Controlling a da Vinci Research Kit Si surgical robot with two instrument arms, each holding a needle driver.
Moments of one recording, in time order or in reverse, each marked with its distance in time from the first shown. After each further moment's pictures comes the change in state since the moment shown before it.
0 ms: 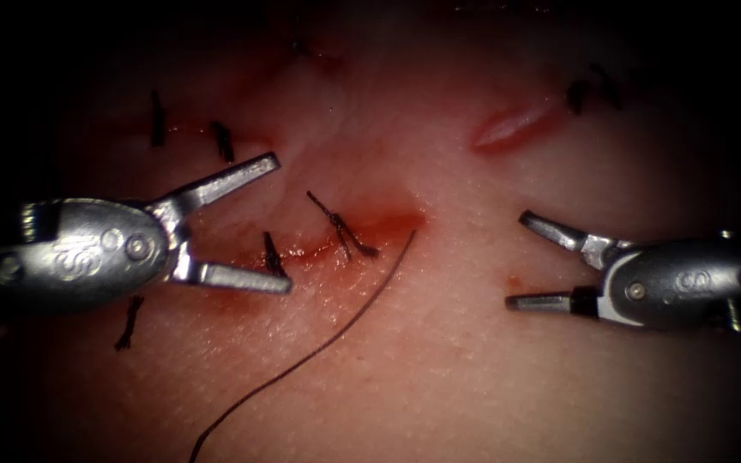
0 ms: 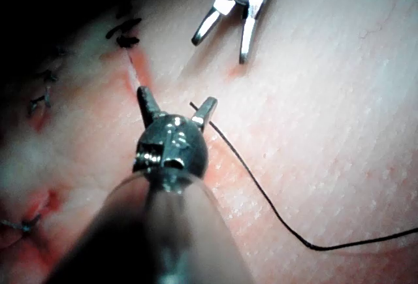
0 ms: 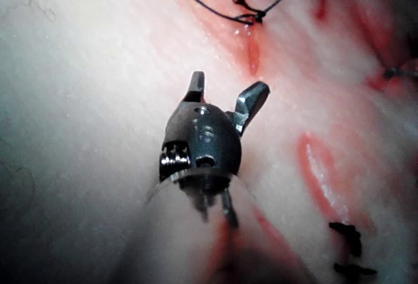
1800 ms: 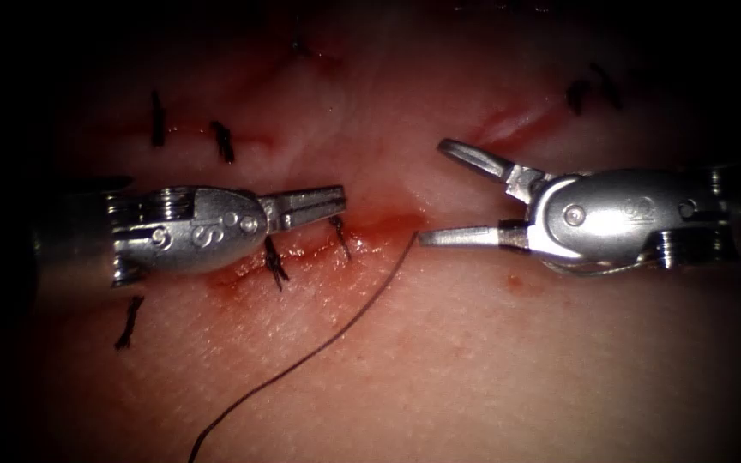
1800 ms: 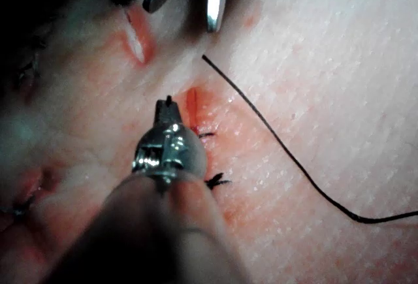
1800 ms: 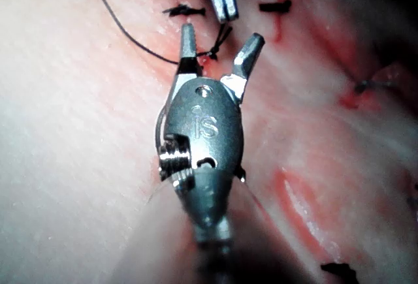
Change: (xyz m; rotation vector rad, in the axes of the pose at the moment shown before) right arm 0.004 0.001 0.007 0.087 0.202 0.188; left arm -0.009 -0.001 0.007 0.018 -0.025 -0.007
